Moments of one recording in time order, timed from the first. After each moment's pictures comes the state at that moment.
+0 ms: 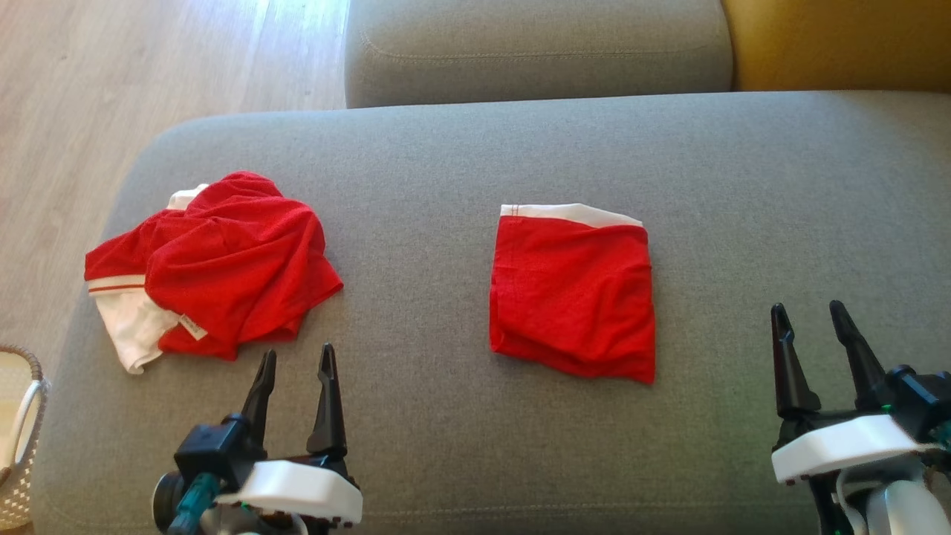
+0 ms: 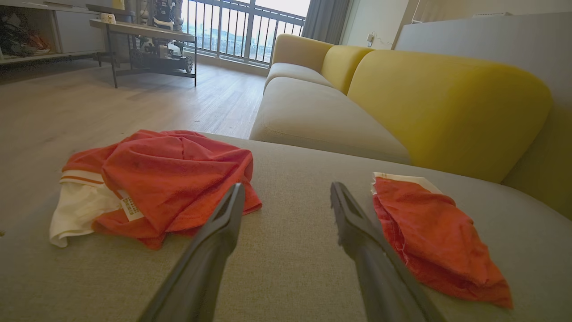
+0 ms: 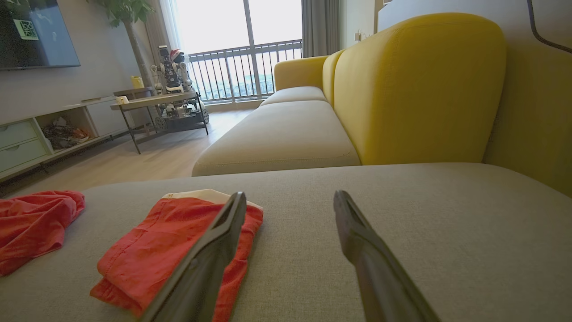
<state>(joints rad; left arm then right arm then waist) 0.09 0.05 -0.27 0.08 -0.28 0.13 -0.26 -0.01 -0.04 -0.18 0.19 0.14 0.13 -0.25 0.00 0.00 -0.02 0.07</state>
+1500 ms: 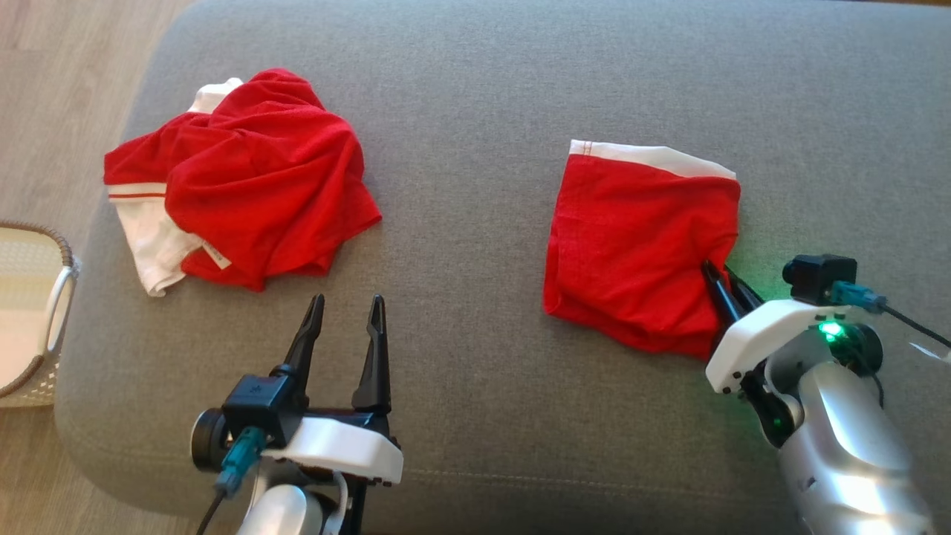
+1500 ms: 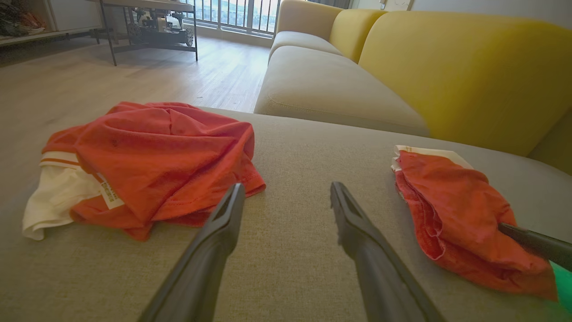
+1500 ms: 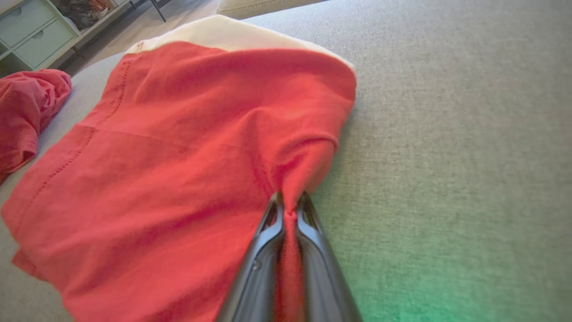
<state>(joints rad) -0.03 0.05 -0.38 0.08 -0.26 0.15 -0.26 -0.45 -0.08 -0.03 0.78 0.24 0.13 -0.09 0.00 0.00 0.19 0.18</state>
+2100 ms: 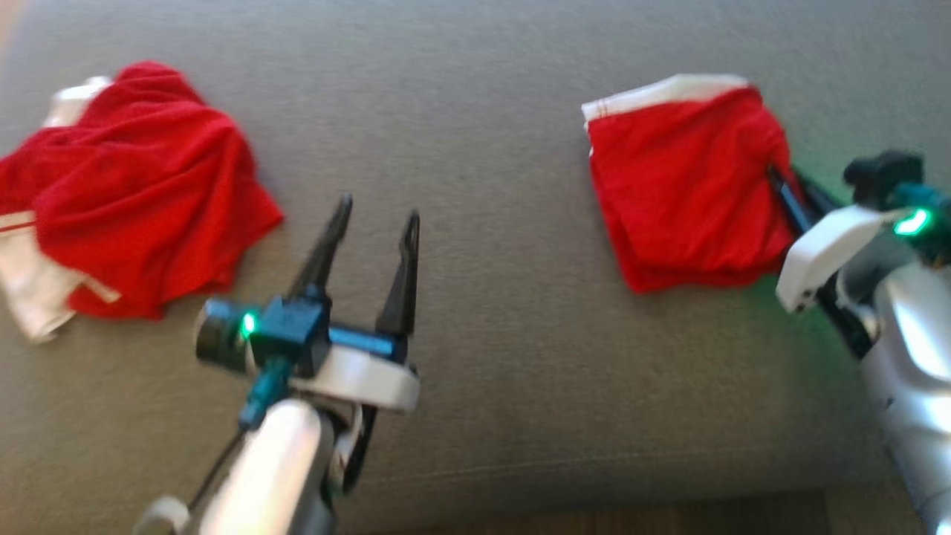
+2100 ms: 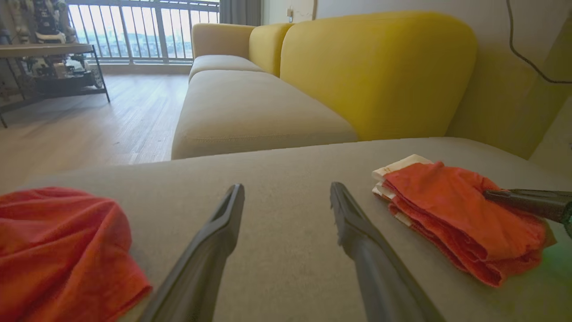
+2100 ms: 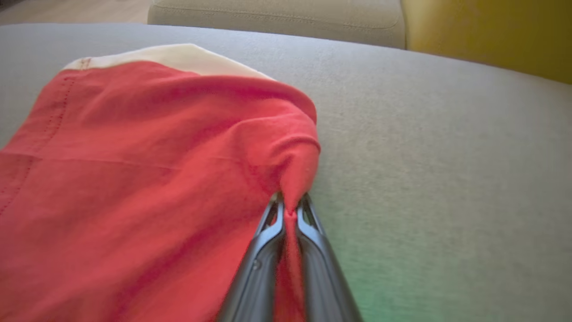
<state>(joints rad) -0.21 0.05 -0.41 0.08 -0.13 0.08 -0.26 -0.62 -0.29 0.15 0.78 0.22 0.13 -0.10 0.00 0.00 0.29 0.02</state>
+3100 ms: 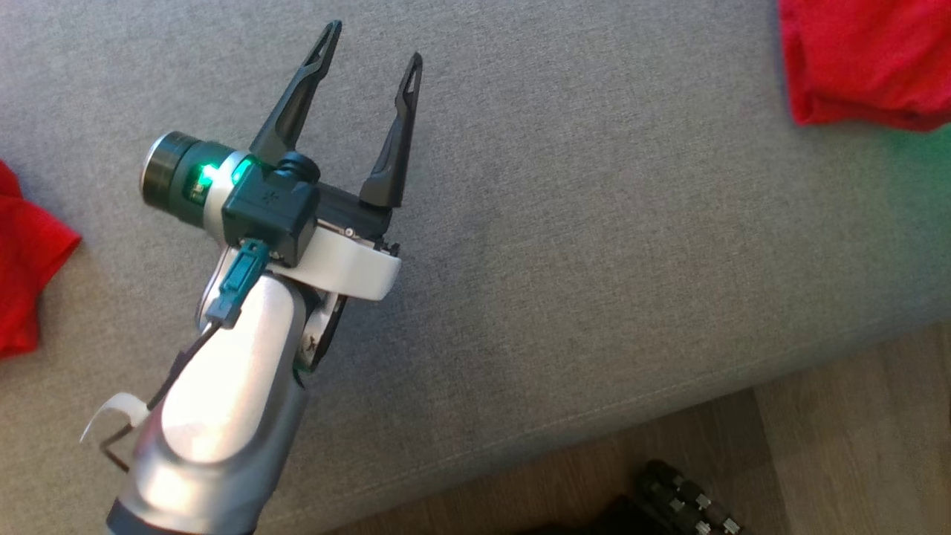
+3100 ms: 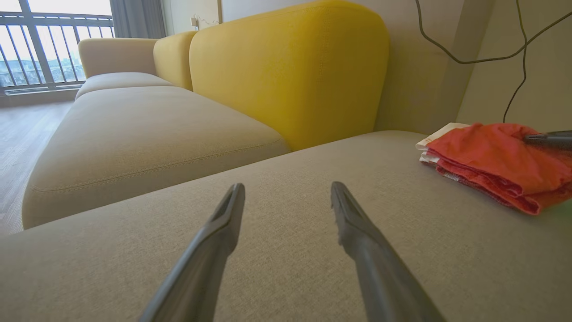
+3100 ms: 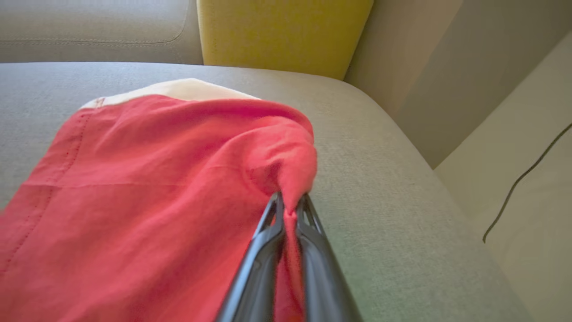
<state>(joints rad) -0.52 0.11 -0.40 0.11 -0.03 0.00 -0.26 -0.91 -0.49 0.09 0.95 0.36 0.13 -0.25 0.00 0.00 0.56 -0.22</state>
